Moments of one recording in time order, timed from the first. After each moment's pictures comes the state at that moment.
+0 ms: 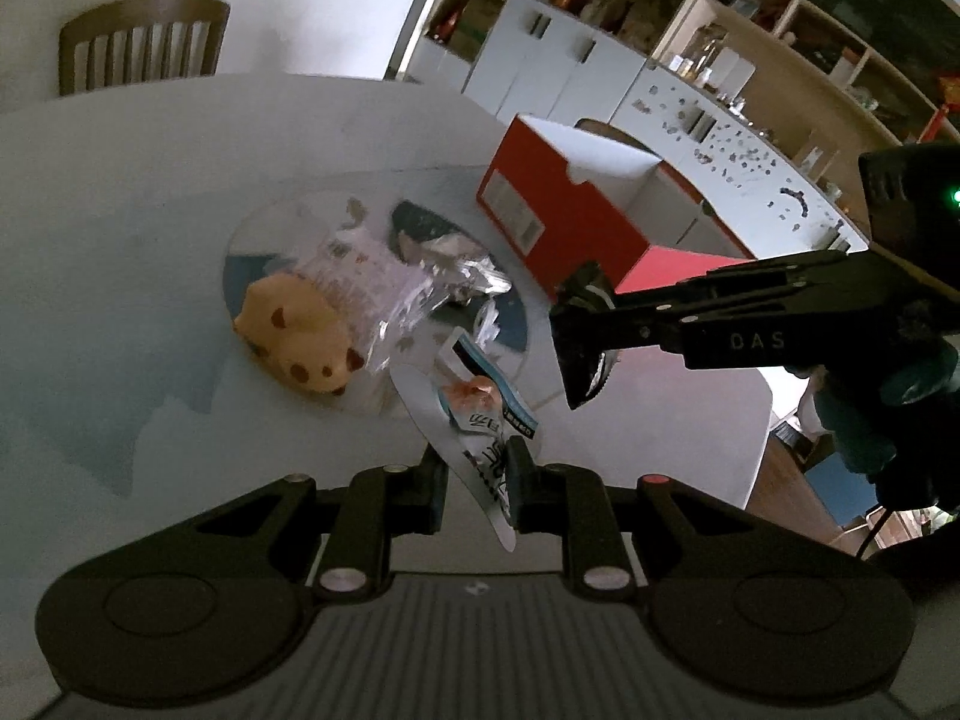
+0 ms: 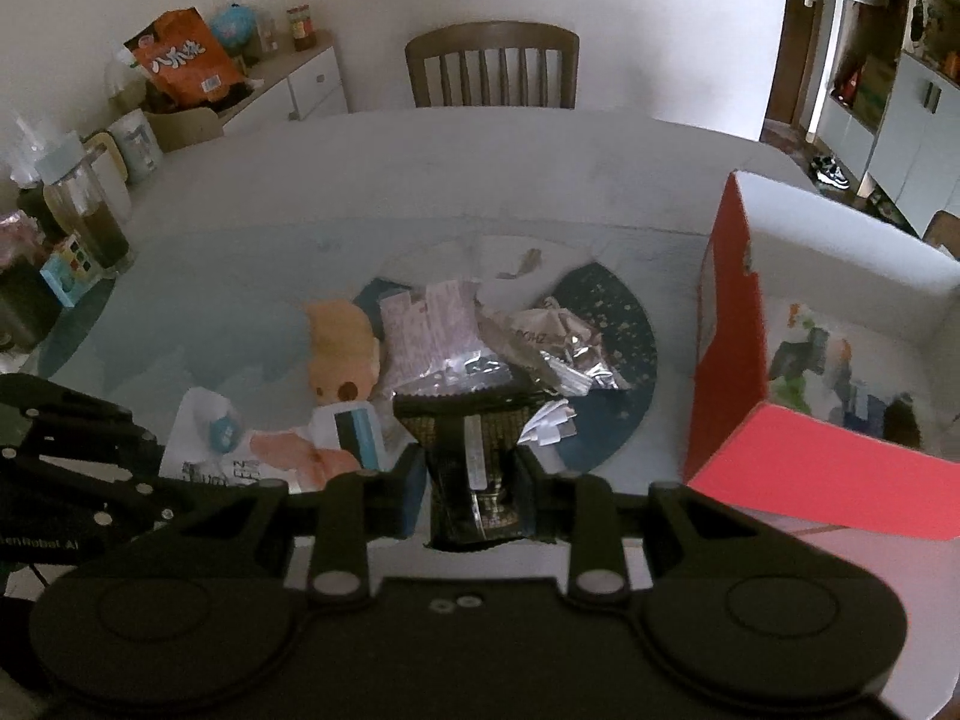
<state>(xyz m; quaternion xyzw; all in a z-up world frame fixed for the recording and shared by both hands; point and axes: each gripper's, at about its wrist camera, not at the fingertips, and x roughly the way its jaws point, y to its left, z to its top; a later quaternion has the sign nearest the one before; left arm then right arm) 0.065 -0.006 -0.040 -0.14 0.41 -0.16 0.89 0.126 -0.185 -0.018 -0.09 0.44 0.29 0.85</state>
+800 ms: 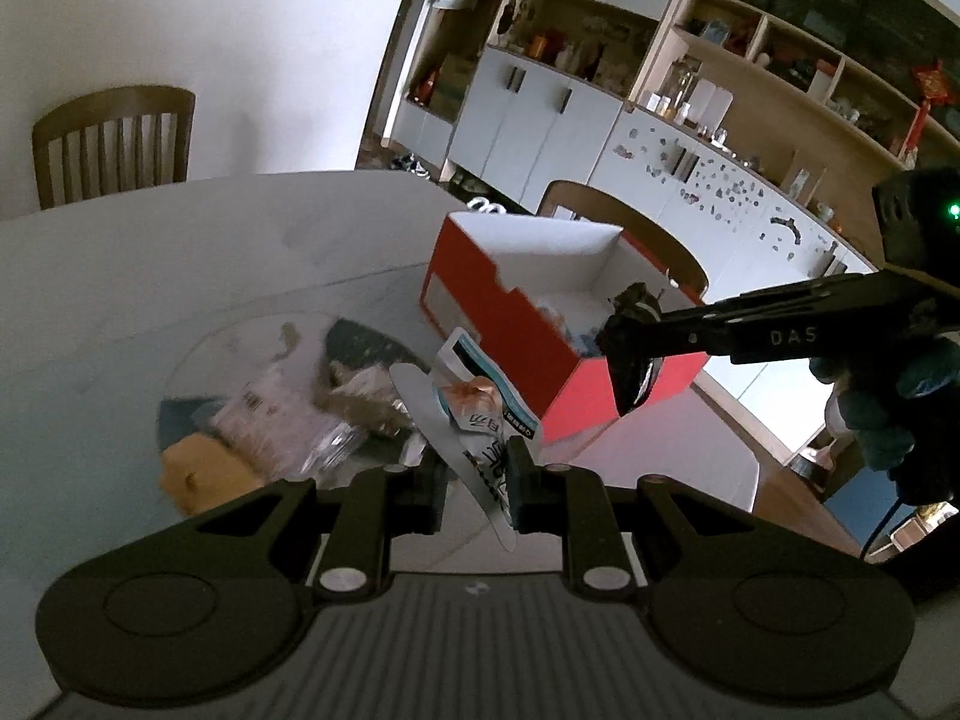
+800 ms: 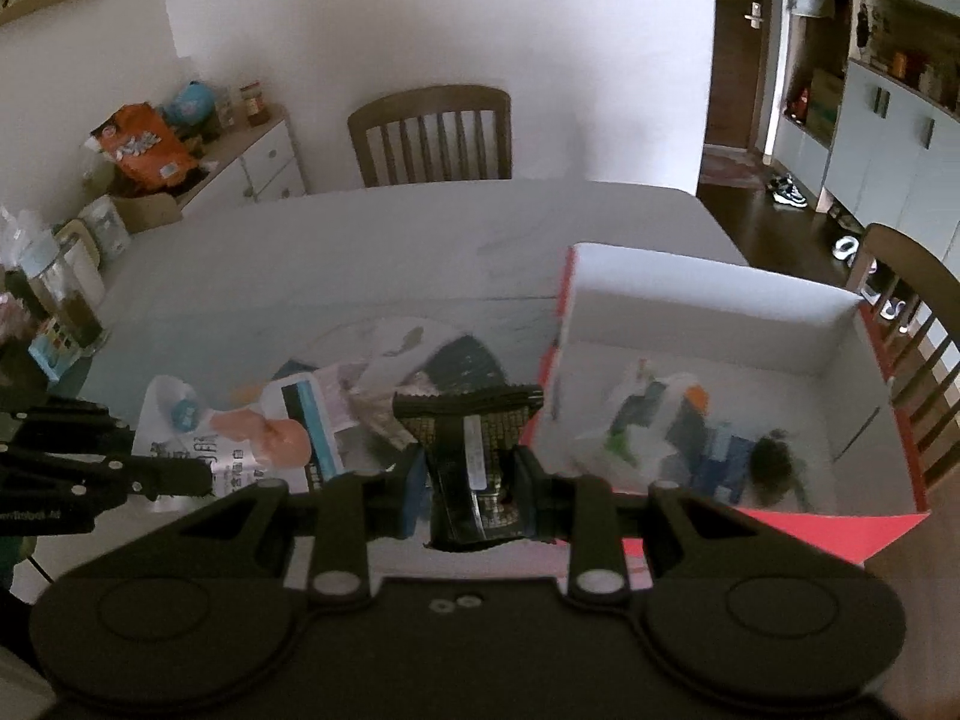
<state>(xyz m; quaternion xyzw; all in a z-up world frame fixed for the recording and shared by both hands) 0.102 -0.071 0.013 -0.11 0.35 -0.15 0.92 0.163 -0.283 0.030 -0.05 0.40 0.27 0.87</state>
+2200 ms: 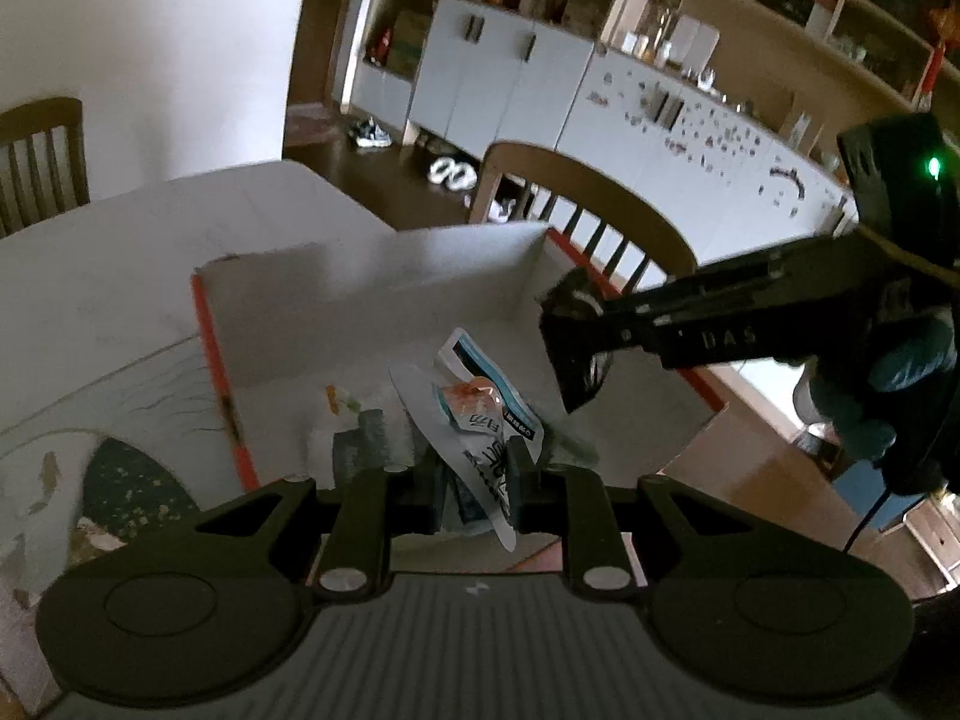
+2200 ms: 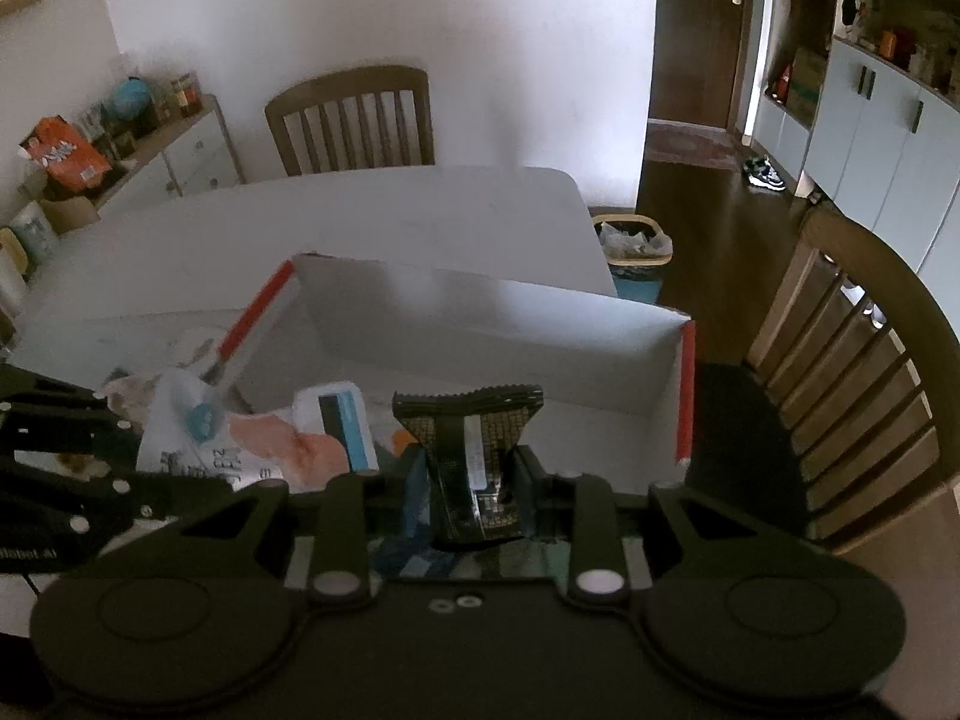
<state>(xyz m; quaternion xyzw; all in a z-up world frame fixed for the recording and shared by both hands) 0.276 -0.251 -0.002 -0.07 0.40 -0.17 0.90 0.308 -0.418 -0.004 -0.07 0.42 0.26 0.86</state>
